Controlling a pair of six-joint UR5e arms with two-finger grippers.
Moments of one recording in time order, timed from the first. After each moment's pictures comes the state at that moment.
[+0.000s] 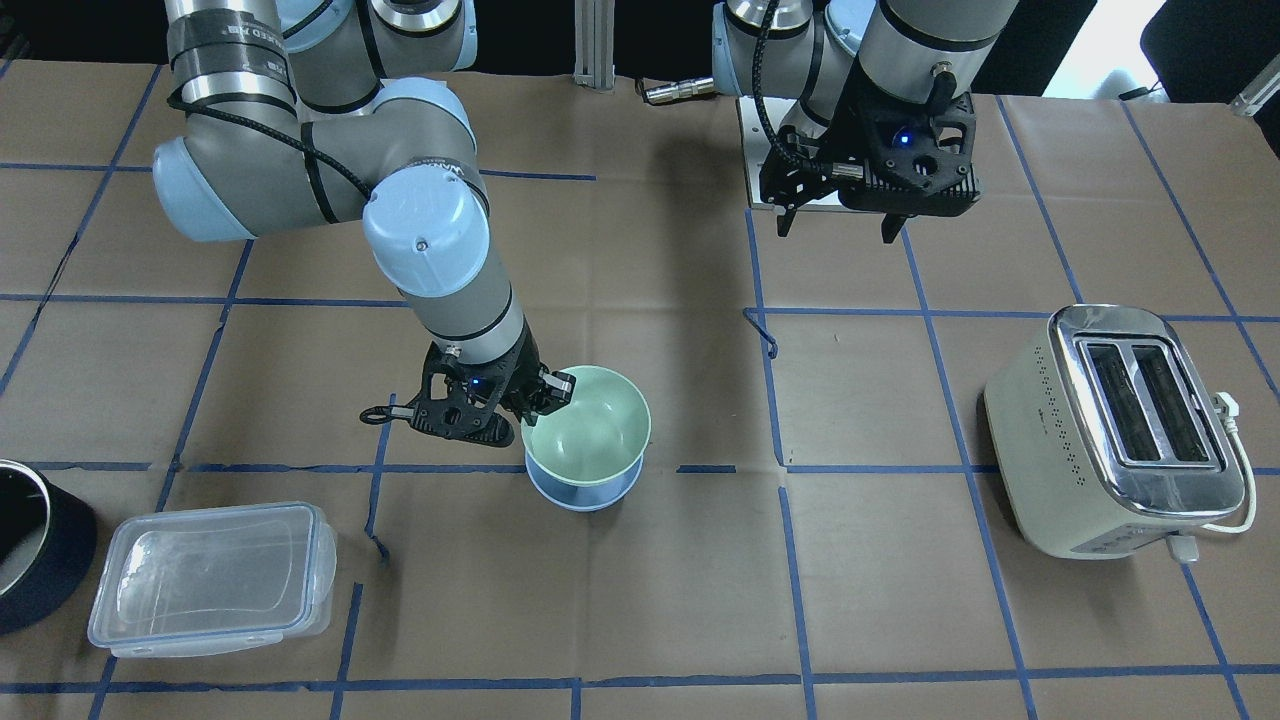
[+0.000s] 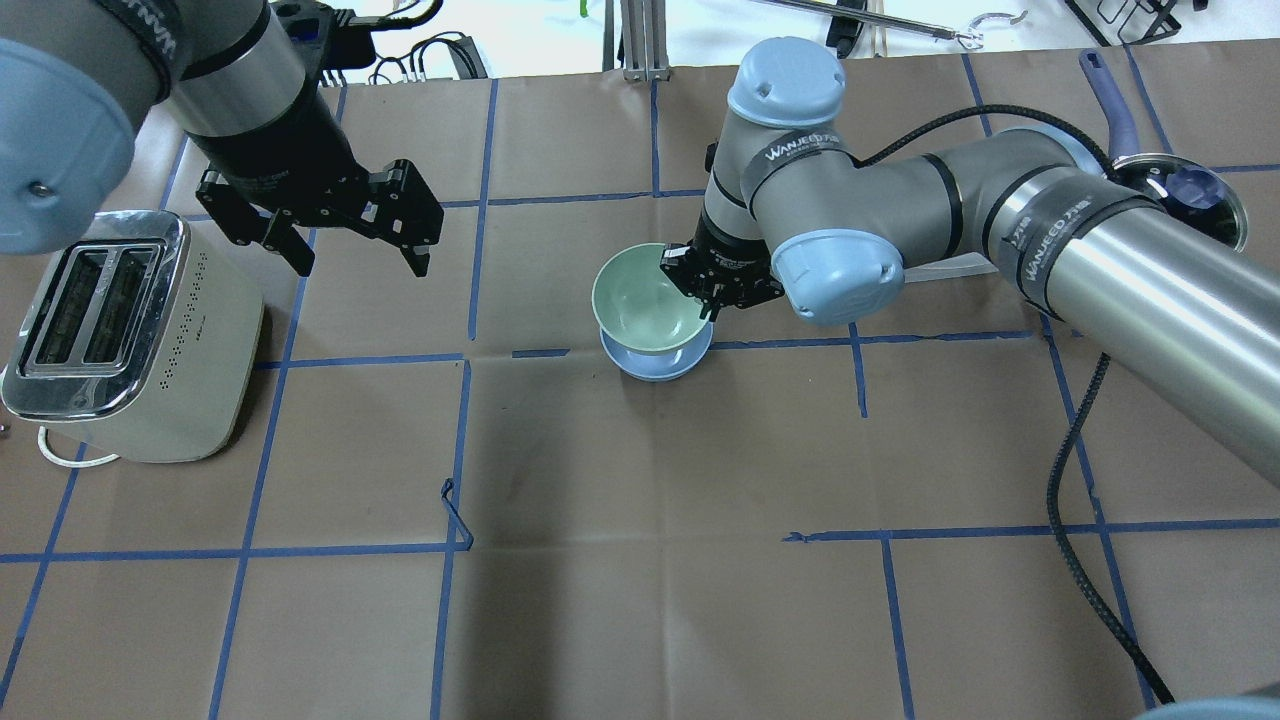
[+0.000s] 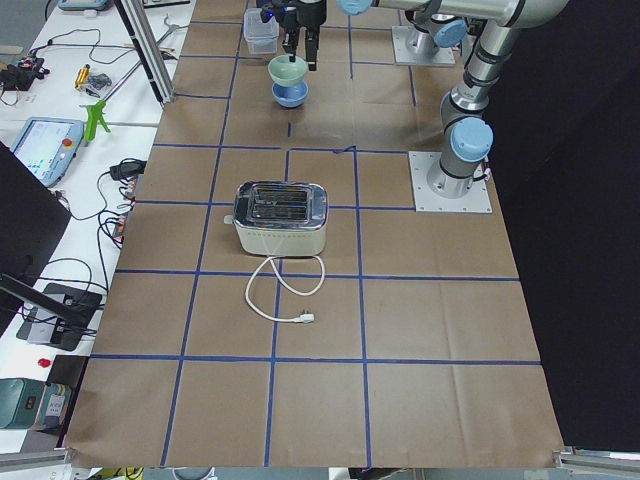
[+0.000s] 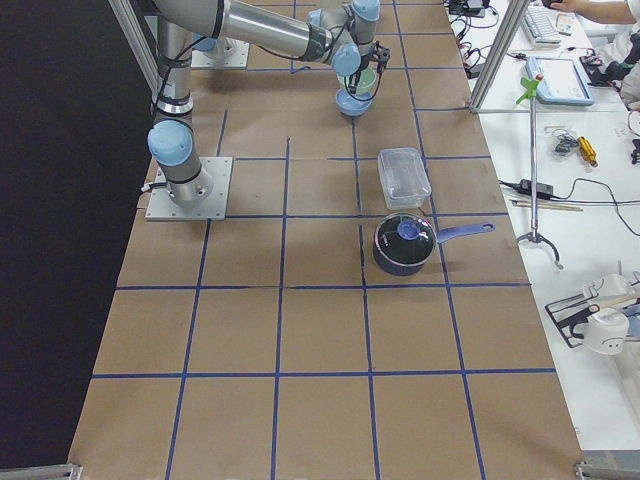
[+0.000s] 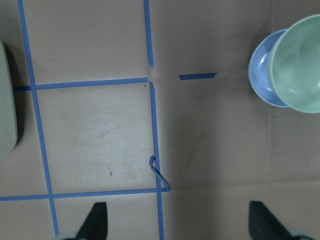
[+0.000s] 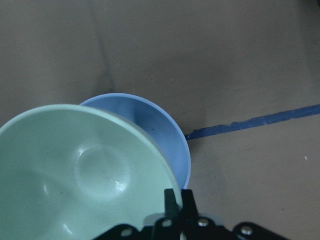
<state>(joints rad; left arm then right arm) -1.63 -1.56 -1.54 -1.64 1.57 0.00 1.81 -1.22 1.74 -2.12 -1.43 0.47</state>
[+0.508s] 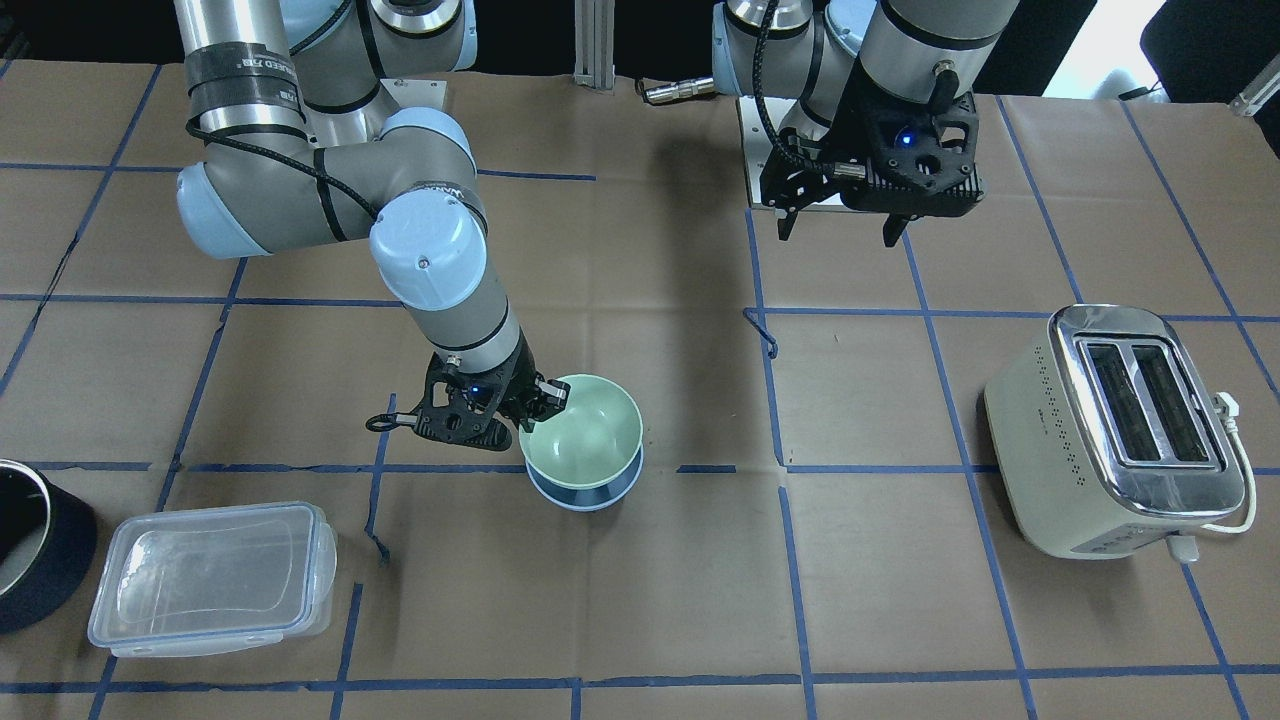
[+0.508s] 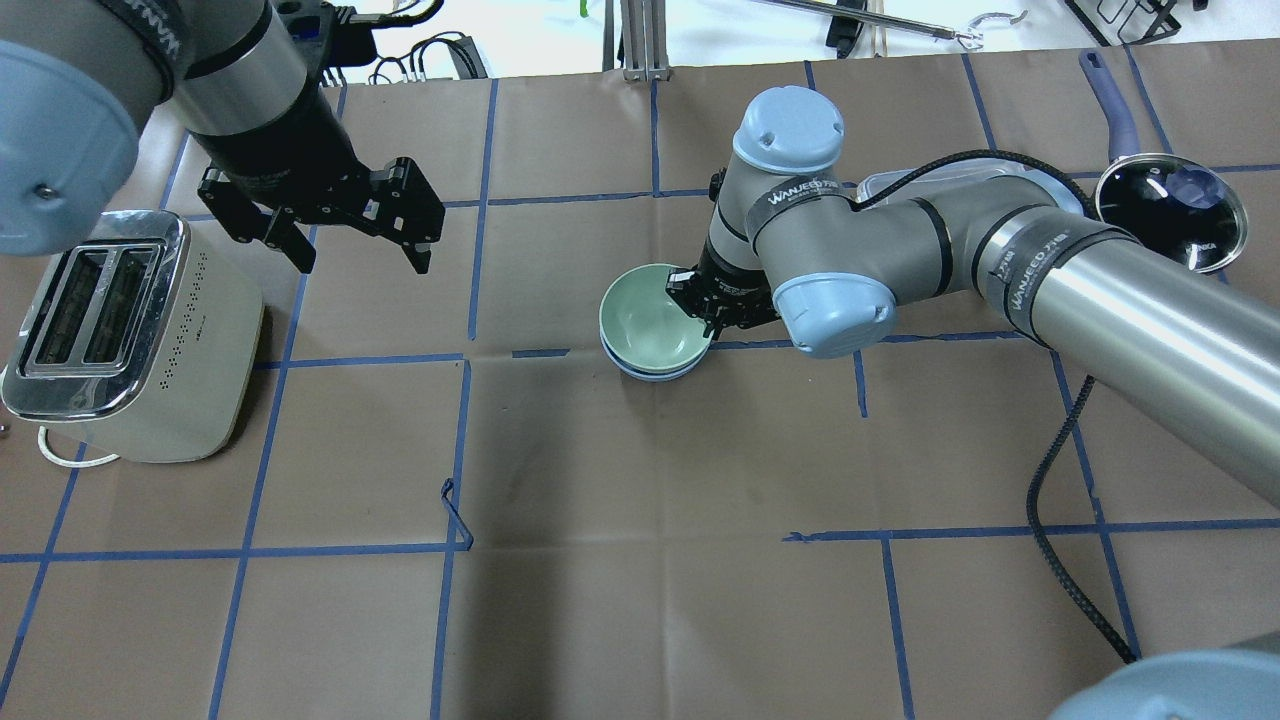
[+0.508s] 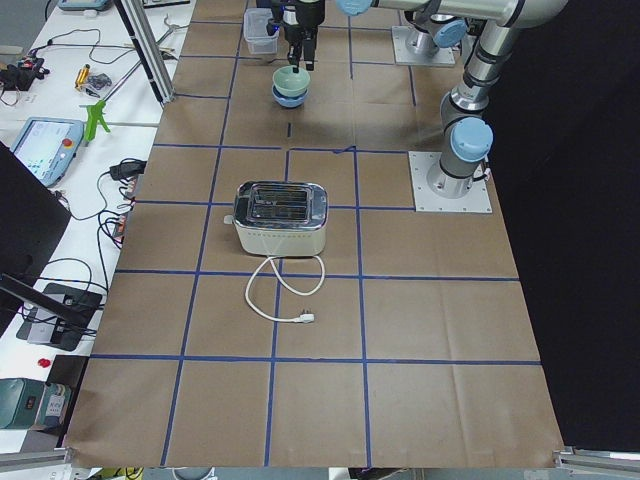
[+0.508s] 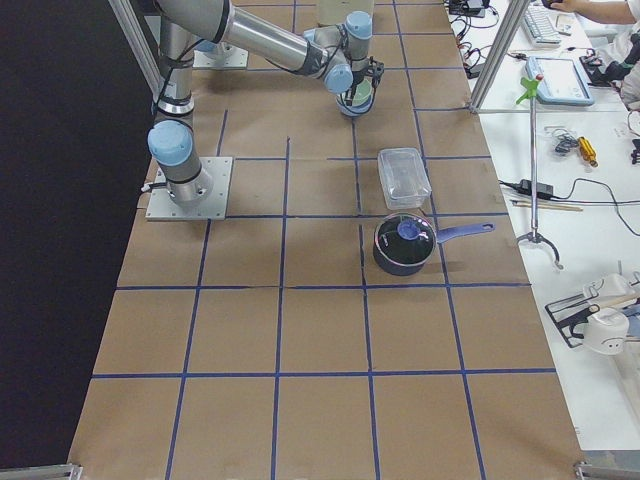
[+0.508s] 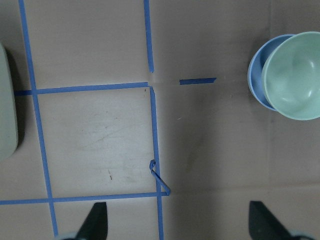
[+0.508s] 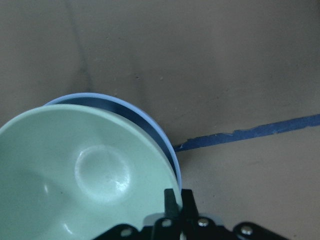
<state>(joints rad) -1.63 -1.56 -1.55 -1.63 1.58 0.00 1.81 -1.19 1.77 -2.20 -1.43 0.47</state>
